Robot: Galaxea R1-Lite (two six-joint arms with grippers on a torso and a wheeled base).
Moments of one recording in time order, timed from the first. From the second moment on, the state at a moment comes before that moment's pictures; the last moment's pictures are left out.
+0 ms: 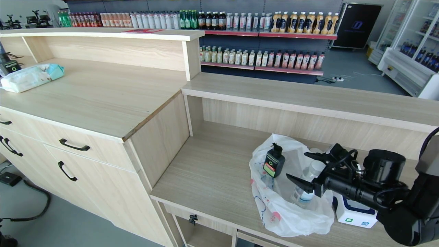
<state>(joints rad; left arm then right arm) 0.00 0.00 0.00 0.04 0.08 0.07 0.12 2.06 -0.38 -1.49 0.53 -0.39</state>
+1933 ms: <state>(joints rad) 0.00 0.00 0.00 0.03 0.08 0.07 -0.12 0.99 -0.10 -0.77 0.00 -0.15</state>
